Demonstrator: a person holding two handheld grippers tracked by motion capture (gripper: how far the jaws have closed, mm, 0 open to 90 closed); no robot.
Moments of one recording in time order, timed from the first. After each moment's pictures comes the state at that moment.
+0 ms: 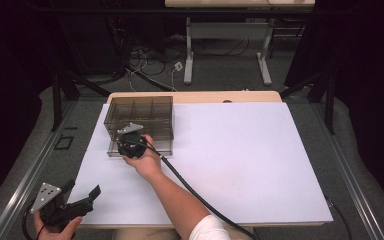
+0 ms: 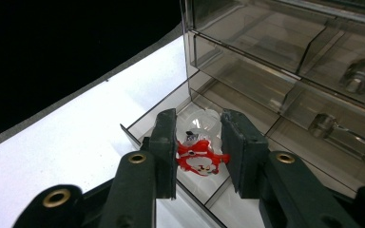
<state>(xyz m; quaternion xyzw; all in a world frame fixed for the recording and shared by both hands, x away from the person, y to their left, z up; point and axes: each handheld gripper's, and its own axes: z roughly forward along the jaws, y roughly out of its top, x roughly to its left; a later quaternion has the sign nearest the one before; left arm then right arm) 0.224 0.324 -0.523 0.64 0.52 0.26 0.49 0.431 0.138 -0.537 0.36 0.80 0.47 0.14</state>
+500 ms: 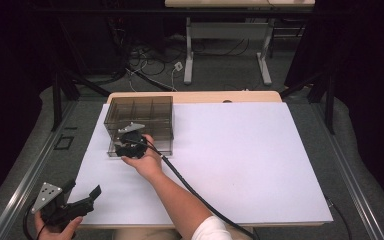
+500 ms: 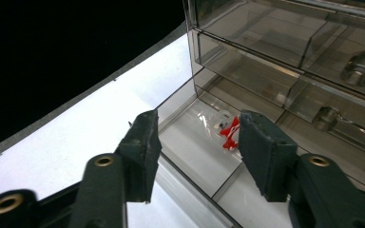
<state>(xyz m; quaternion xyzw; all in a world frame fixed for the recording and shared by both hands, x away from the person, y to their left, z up) 0.224 0.323 -0.524 0.65 0.52 0.26 0.49 0.430 0.134 -0.533 0.37 0.80 0.47 0.12</state>
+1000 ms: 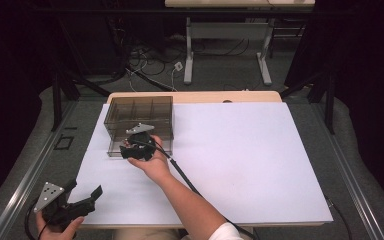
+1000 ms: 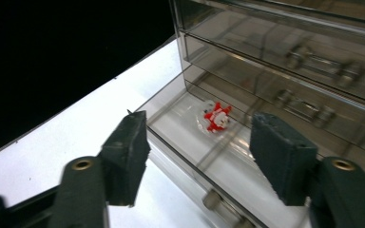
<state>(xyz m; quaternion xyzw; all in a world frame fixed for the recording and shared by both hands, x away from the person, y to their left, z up) 0.225 0.321 -0.525 0.65 0.52 0.26 0.49 0.416 0.106 -0.523 0.37 0.79 0.48 0.12</state>
